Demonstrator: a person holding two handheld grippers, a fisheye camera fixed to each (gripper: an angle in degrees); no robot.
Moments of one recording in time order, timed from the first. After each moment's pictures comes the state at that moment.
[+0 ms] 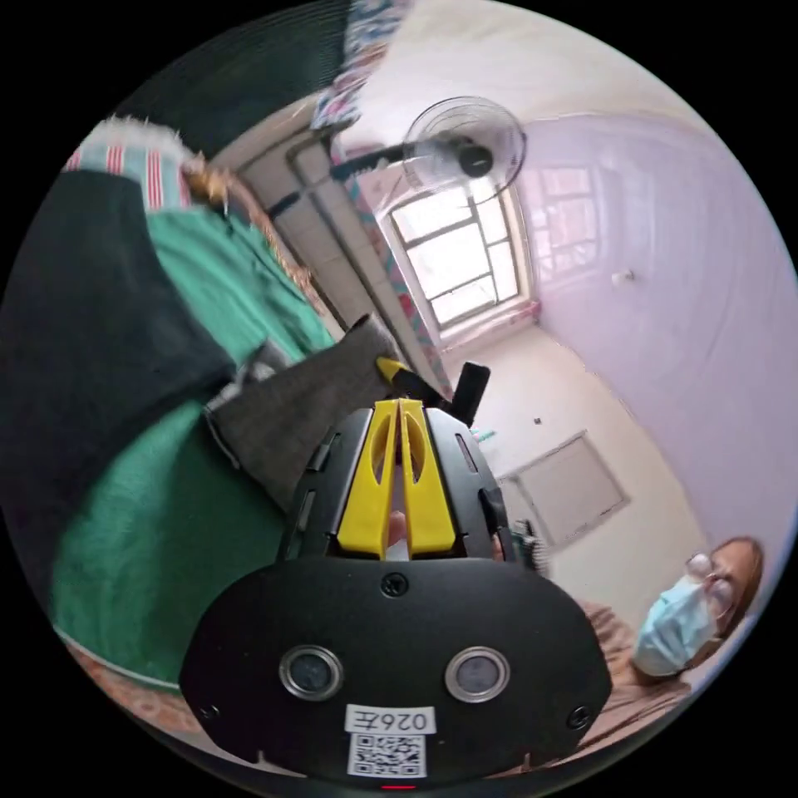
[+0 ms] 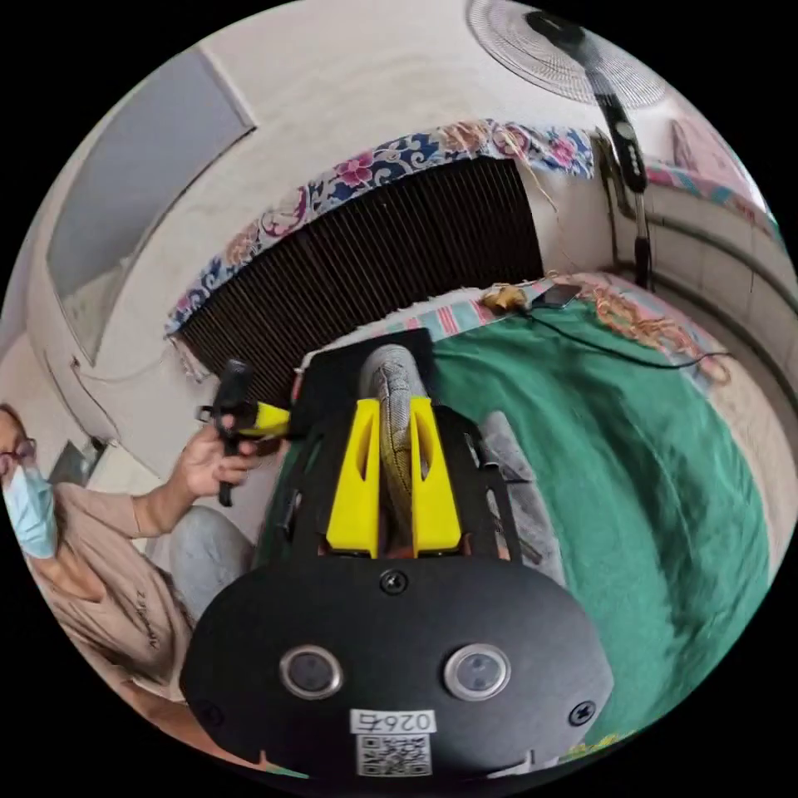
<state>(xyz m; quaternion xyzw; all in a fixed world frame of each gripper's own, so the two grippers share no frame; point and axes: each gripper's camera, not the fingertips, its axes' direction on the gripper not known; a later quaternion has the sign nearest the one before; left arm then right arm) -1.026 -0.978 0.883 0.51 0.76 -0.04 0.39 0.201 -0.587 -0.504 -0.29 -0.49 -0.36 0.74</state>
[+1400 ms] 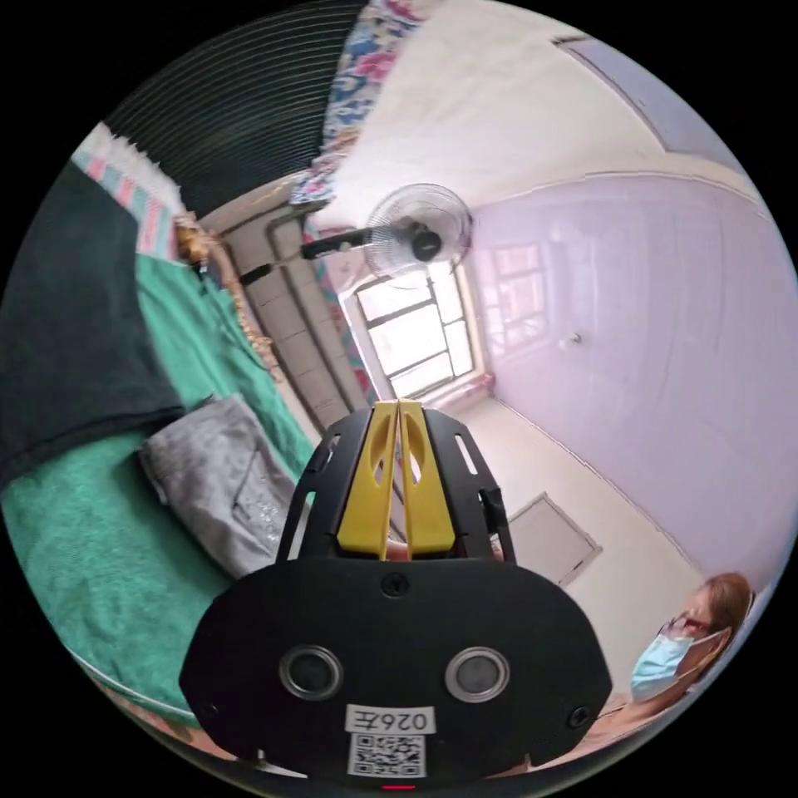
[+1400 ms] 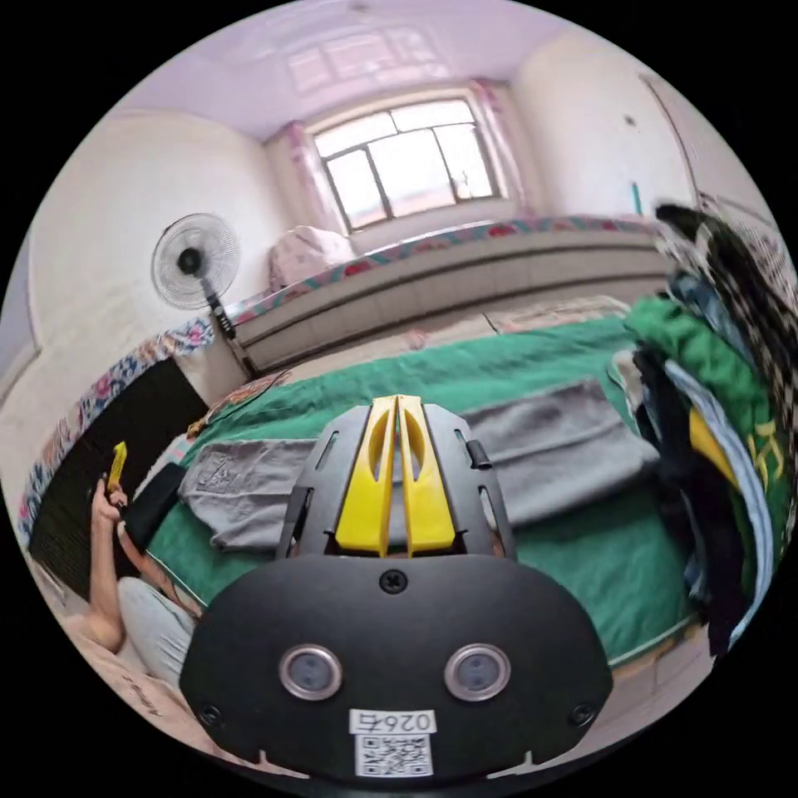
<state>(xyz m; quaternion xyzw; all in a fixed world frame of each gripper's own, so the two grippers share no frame) -1.082 -0.908 0.729 0.57 0.77 -0.12 0.26 0.542 -0.137 -0.812 0.00 -0.02 -0.06 1.00</state>
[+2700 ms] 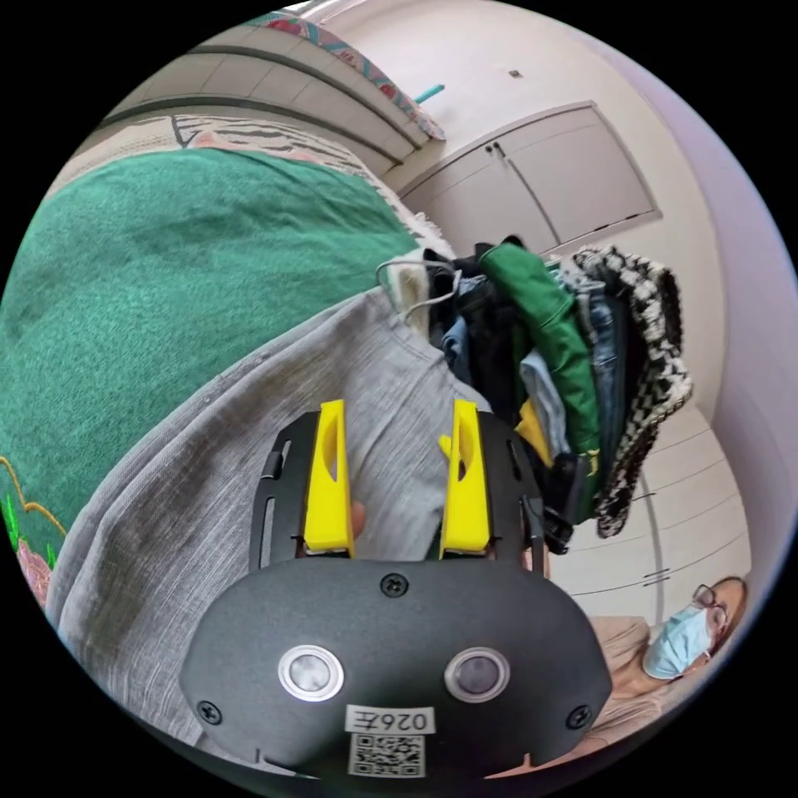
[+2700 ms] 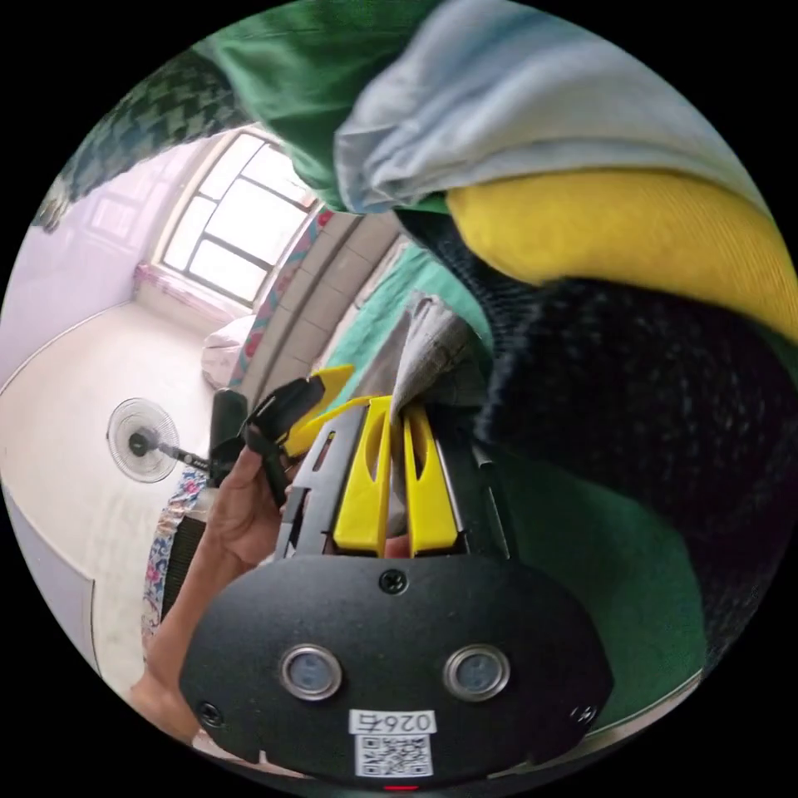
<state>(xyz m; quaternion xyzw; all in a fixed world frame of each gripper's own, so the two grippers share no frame) -0.665 -0.930 -0.410 0.35 0.55 0.48 0.59 0.665 0.180 -0.561 -0.03 -0.04 0.30 0.95</state>
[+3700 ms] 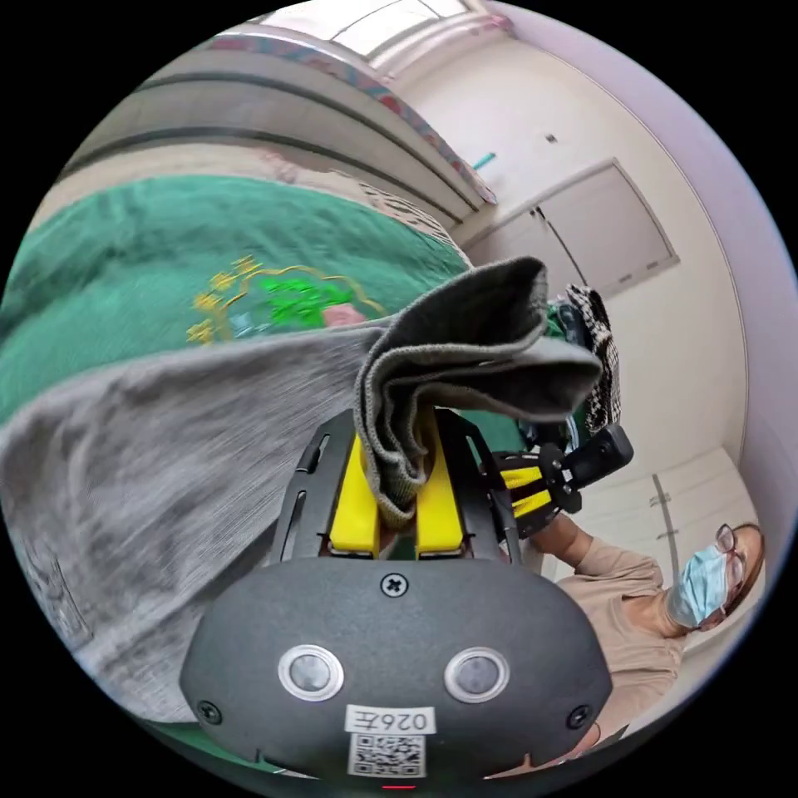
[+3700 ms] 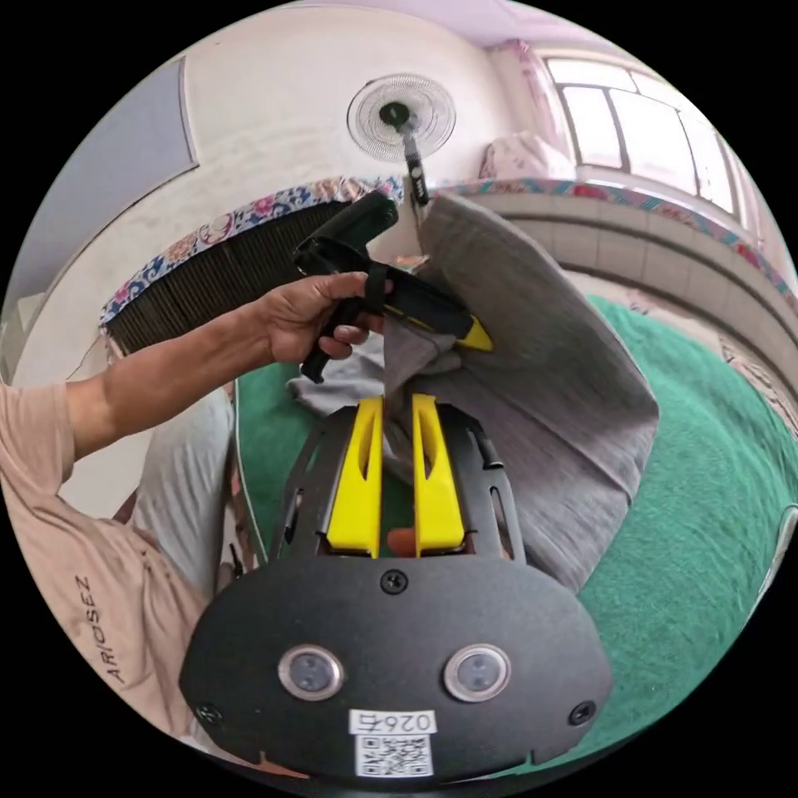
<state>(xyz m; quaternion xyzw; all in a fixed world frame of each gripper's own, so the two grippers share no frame) -1.177 -0.946 -0.177 0.40 0.56 0.37 0.63 0.289 0.017 -0.417 -0.15 -0.27 -0.29 0.91</state>
